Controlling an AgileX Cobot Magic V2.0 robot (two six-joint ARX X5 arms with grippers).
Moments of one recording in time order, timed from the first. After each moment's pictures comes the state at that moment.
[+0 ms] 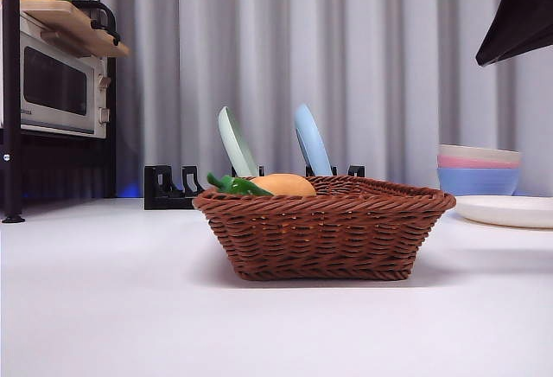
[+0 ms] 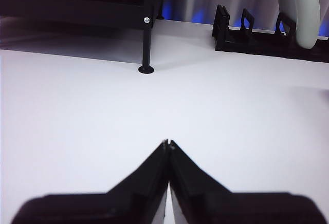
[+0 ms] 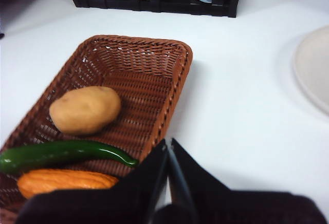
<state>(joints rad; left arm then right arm) 0.14 0.01 0.03 -0.22 0.03 -0.10 0.33 0.91 0.72 -0.31 -0.10 0.05</state>
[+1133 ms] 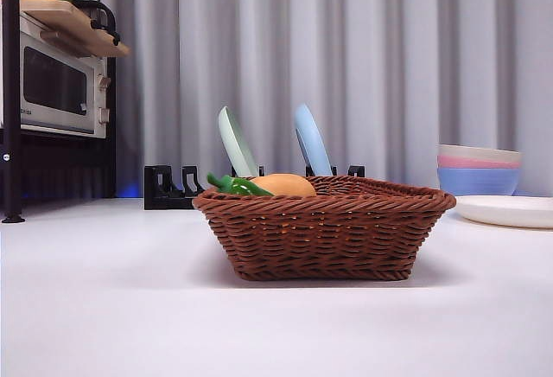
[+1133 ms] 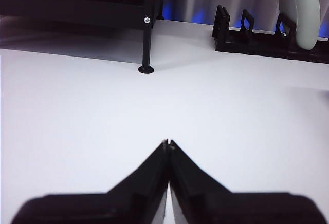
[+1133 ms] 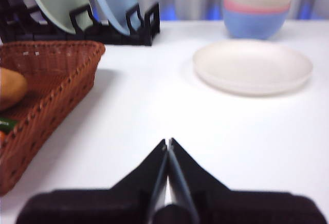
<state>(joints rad) 0.14 0.01 0.03 -0.22 0.03 -0.11 -0.03 0.06 0.01 -0.13 -0.18 -0.03</state>
